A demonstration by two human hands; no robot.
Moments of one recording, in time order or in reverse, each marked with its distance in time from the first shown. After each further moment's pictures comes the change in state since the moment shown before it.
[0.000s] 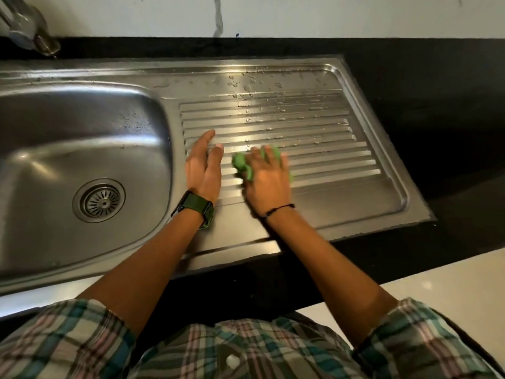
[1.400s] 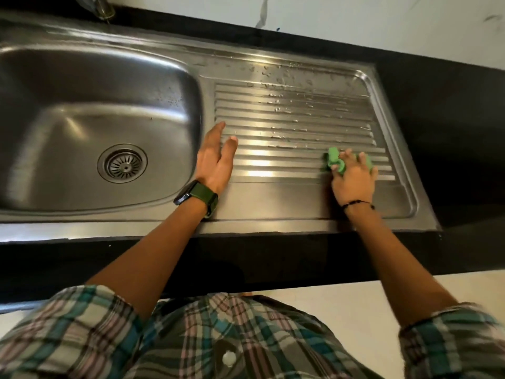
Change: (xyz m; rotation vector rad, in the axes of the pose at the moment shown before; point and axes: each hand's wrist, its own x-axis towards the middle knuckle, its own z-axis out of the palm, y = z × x) left_hand -0.030 0.001 -0.033 0.122 0.004 -0.027; right_hand -0.016 0.111 -0.039 -0.054 -0.012 0.283
